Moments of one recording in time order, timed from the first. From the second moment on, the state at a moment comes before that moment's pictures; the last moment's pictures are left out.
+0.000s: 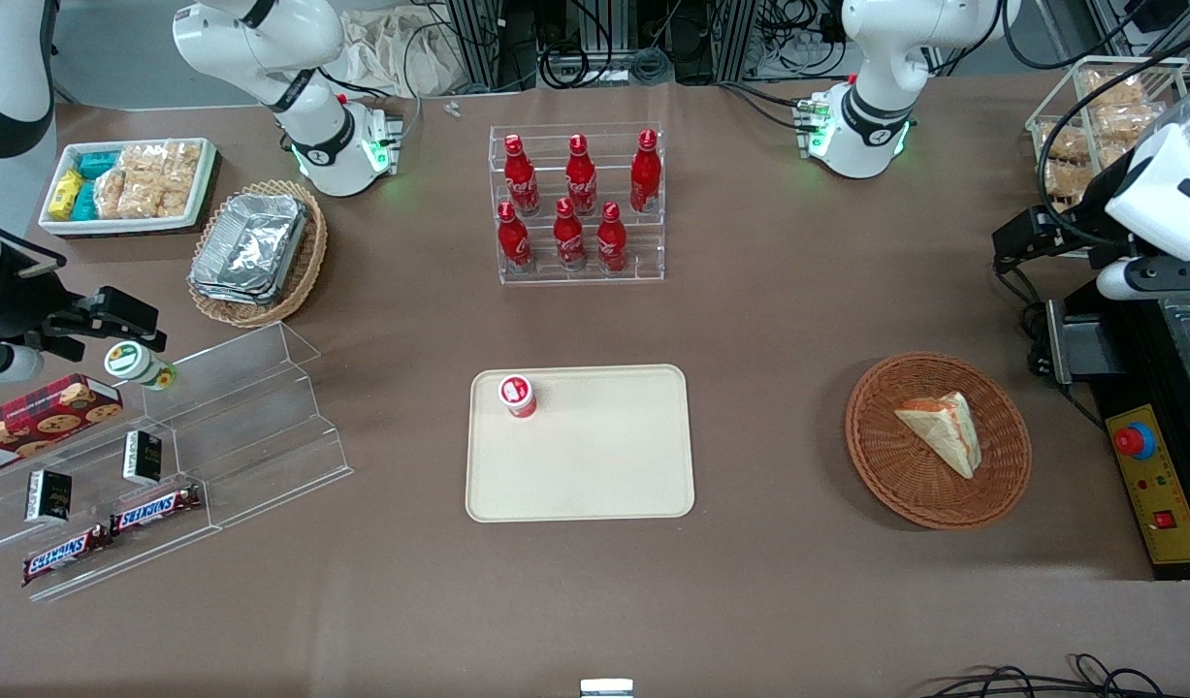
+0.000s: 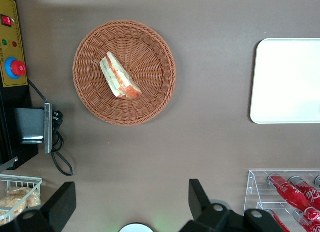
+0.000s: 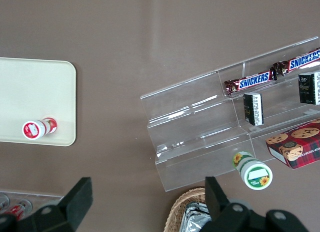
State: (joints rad) arm -0.09 0.04 -0.03 -1.43 -0.02 1.42 -0.13
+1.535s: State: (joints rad) arm 0.00 0.27 0.07 -1.94 -0.01 2.14 -0.66
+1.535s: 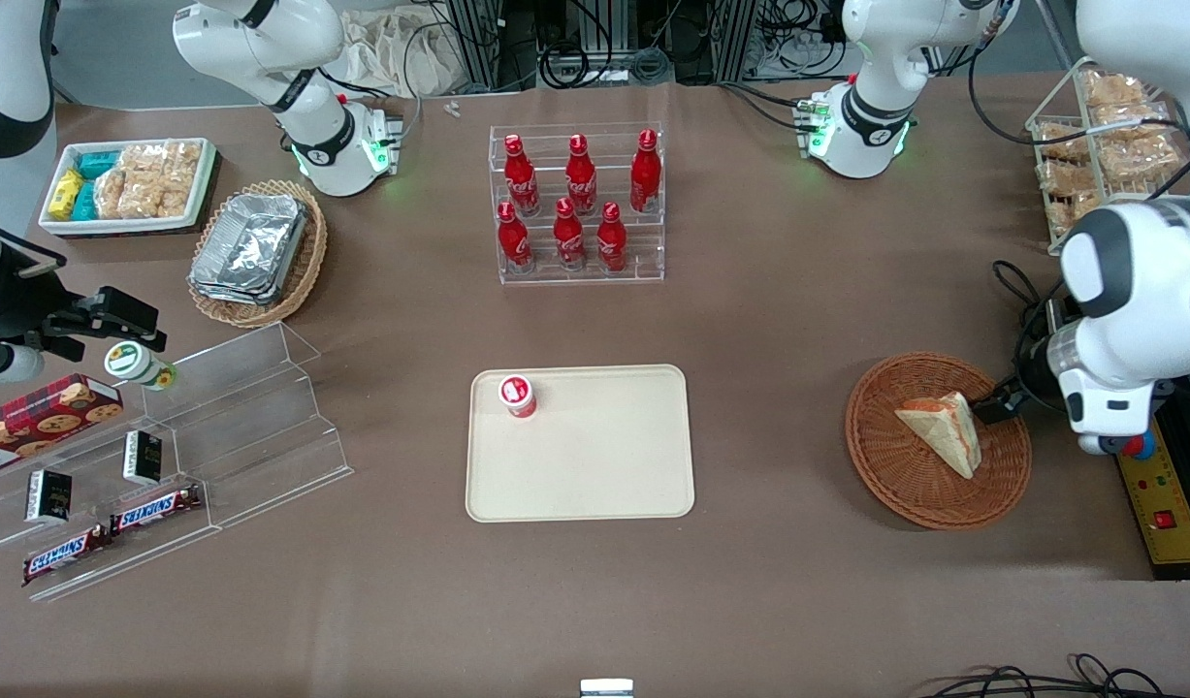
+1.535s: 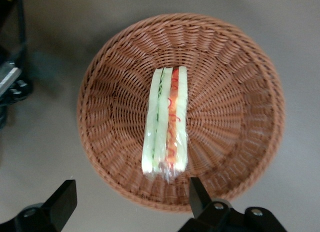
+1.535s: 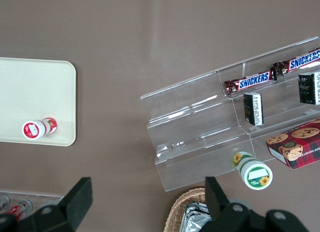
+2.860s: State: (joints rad) arm -0.01 0.32 0.05 -1.94 -0.02 2.24 -0.73
